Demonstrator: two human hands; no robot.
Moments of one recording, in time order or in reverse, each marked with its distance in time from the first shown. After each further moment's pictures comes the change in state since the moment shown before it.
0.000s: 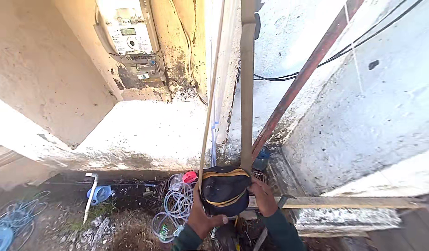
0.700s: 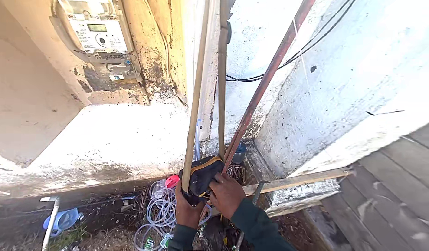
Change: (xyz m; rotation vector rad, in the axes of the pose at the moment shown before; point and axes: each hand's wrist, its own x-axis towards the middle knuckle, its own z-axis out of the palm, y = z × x) left_hand 0.011 -0.018 0.009 0.208 0.220 -0.001; right_hand -0.009 -0.094 0.068 -1.284 -0.584 0.153
